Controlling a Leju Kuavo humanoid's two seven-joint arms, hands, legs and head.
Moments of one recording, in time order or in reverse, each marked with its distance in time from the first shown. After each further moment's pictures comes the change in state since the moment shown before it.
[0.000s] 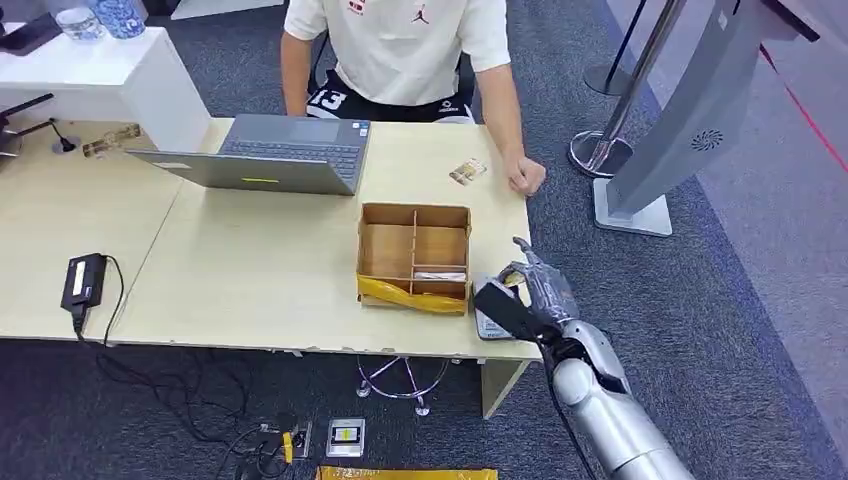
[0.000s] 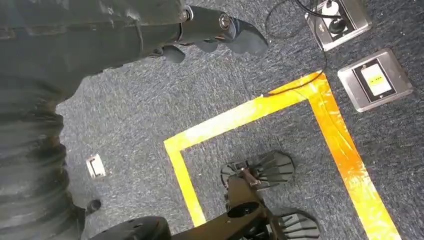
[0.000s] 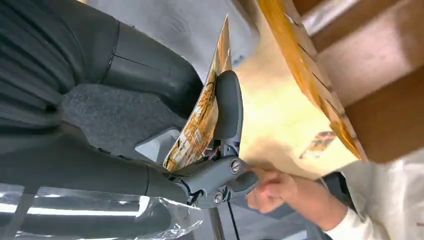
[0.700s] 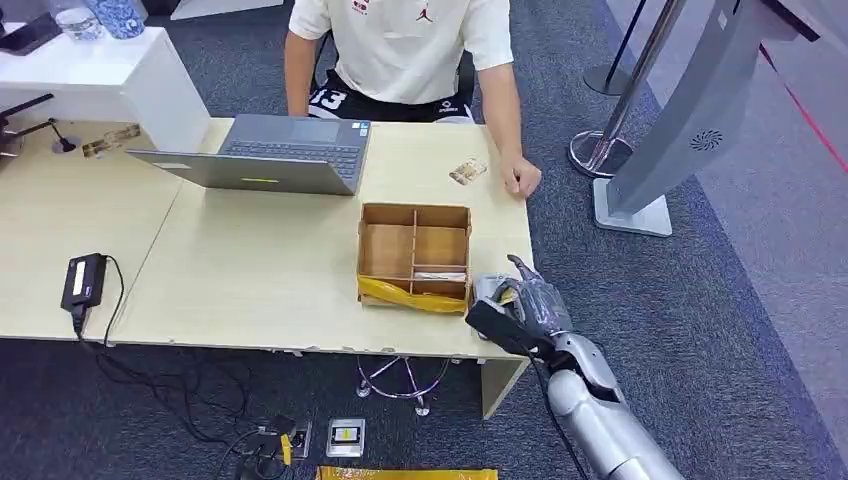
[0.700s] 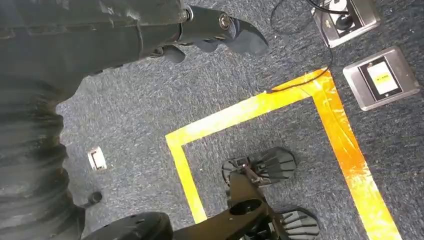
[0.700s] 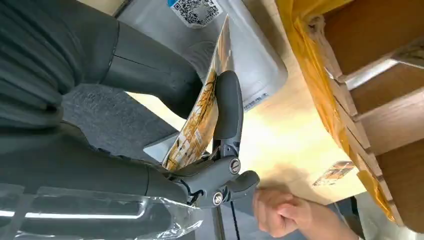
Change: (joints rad) left arm 0.011 0.000 0.000 0.000 0.028 0.005 0.000; right arm -0.003 0.011 0.035 0.106 0.031 -0.043 -0.020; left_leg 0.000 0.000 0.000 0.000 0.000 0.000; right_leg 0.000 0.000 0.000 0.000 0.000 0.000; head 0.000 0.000
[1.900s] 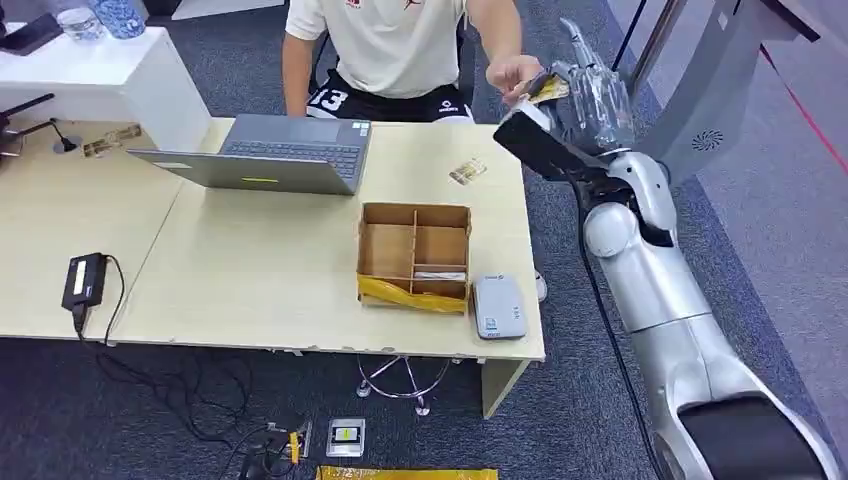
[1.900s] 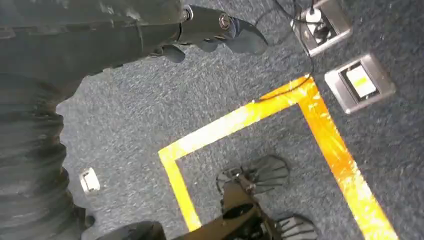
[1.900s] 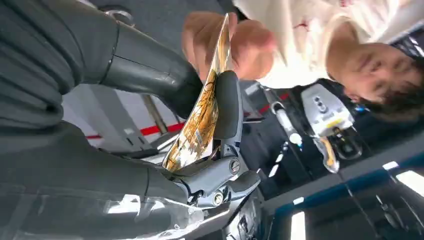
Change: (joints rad) left arm -0.034 -0.015 -0.050 -0.001 -0.050 -0.006 -0.006; right arm -0.500 0.052 -0.125 -0.064 0.137 0.019 -0.042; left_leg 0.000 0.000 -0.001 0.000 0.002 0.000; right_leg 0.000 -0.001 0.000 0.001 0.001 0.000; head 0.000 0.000
